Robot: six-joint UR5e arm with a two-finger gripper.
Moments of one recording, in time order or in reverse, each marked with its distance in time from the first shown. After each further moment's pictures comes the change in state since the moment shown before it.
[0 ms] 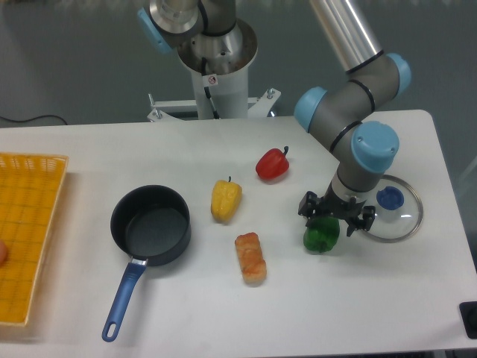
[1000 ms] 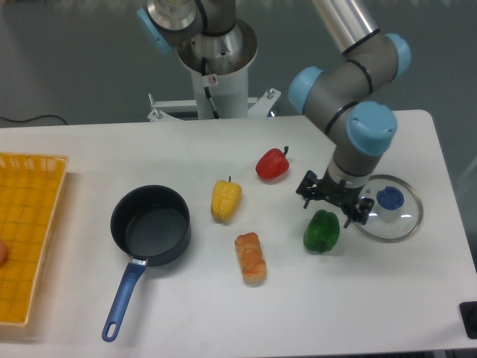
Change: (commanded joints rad) arm 0.046 0.086 -0.003 -0.084 -0.005 0.170
